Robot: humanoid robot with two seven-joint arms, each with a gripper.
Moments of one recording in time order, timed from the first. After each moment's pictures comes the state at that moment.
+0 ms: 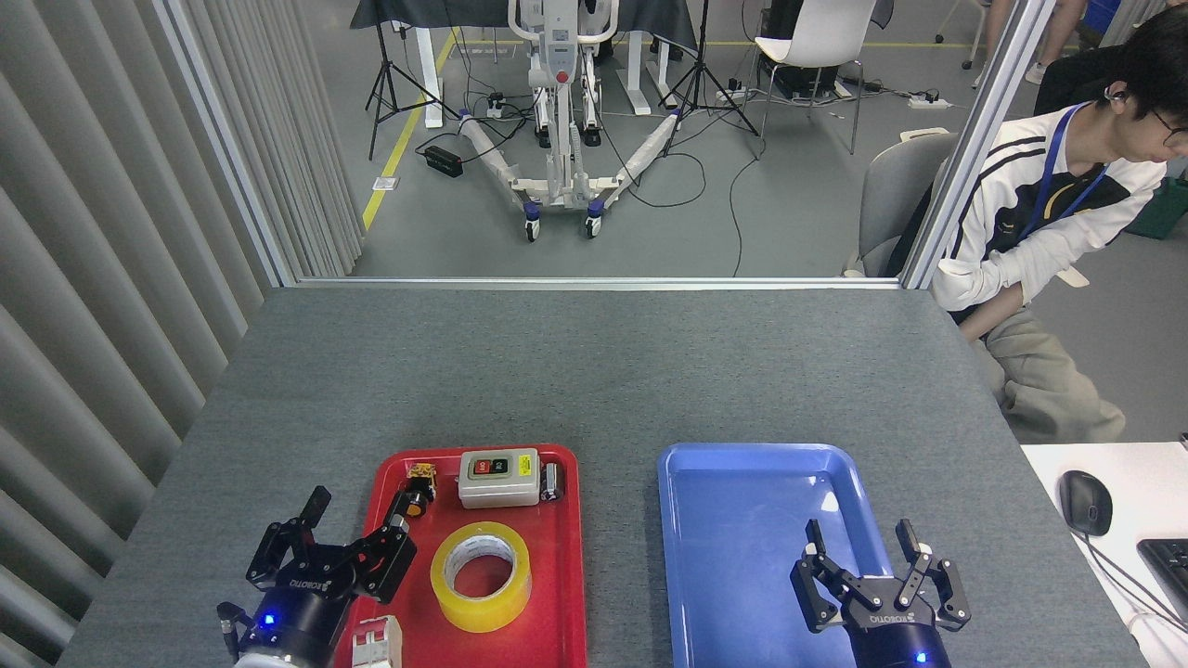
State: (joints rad) left arm 0.02 0.20 -0.07 -1.58 -1.13 -0.13 0.11; right arm 0.12 -0.05 0.01 -1.60 1.43 0.00 -0.10
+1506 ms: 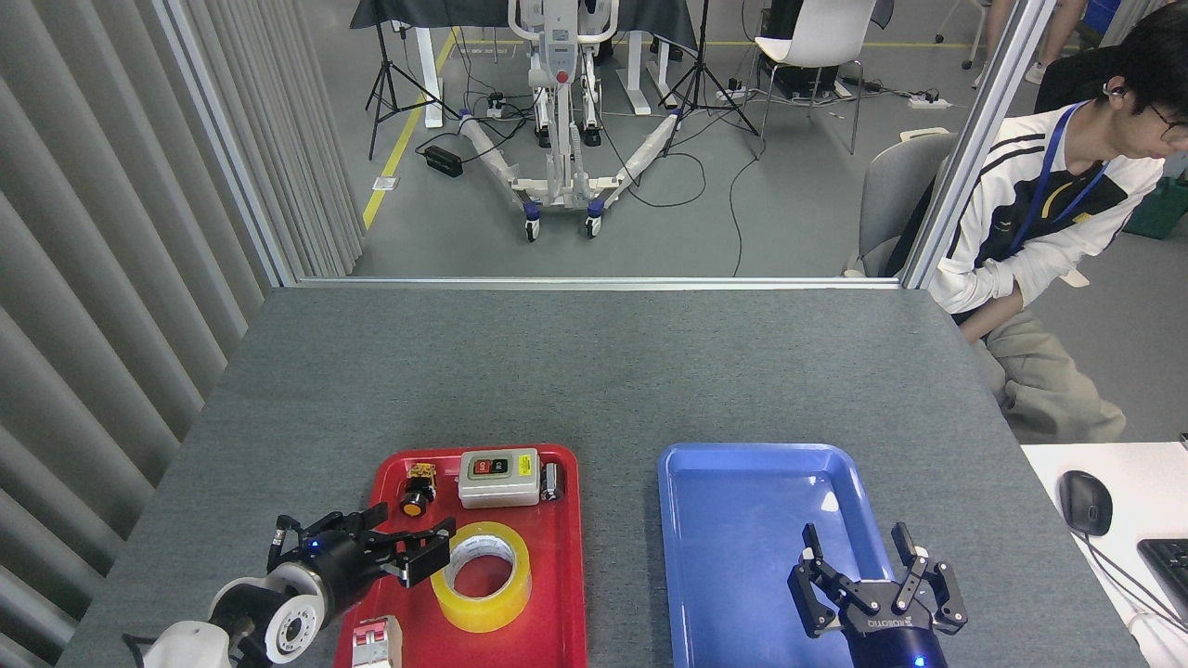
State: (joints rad) left arm -0.24 0.41 -0.36 -1.46 -0.85 -0.08 -0.51; right arm 0.13 -0.05 0.00 -1.59 1.43 -0.02 -0.12
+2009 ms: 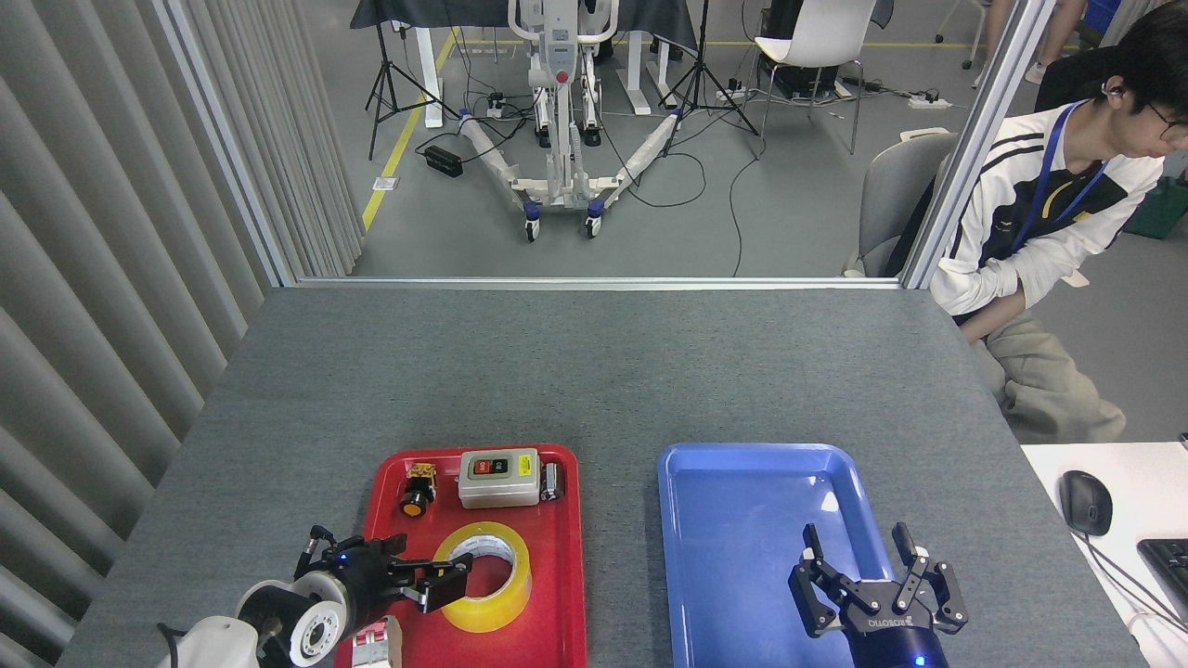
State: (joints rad) left arm -0.28 0.41 -0.46 -1.39 -0.85 -0.08 -0.59; right arm 0.12 -0.05 0.01 -1.59 1.43 -0.02 -0.11
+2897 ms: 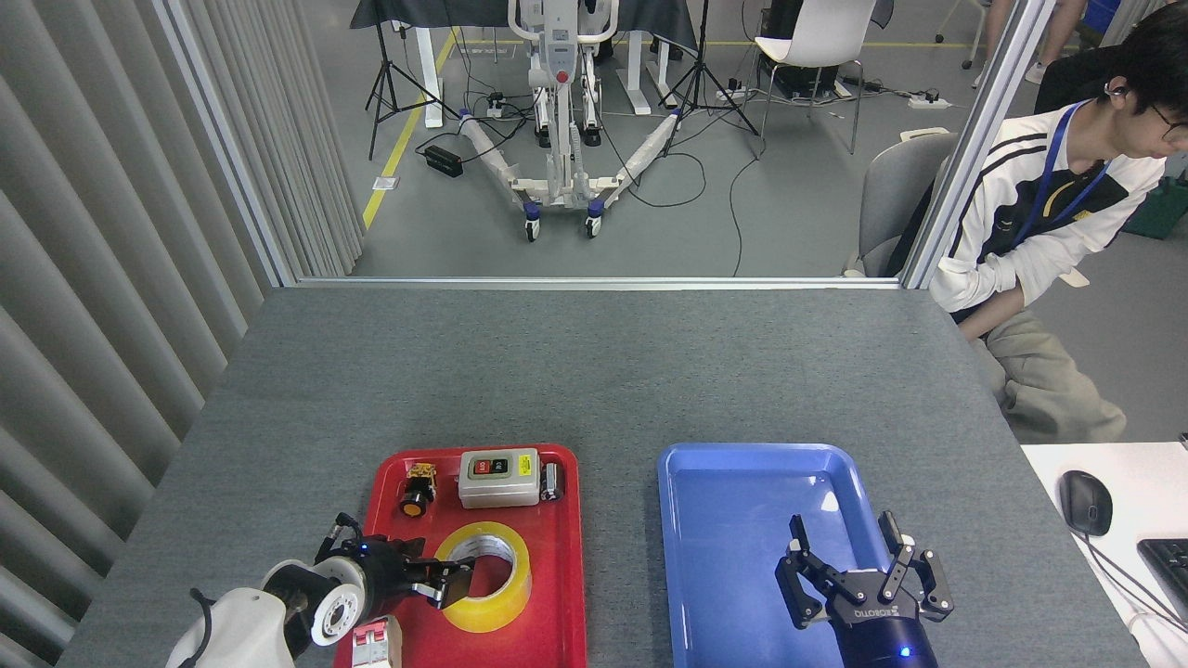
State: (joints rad) left arm -0.38 0.41 -0.58 -1.28 -0.85 -0.09 -0.64; right arm 0.10 -0.09 0.09 -1.57 1.40 0.05 -0.13
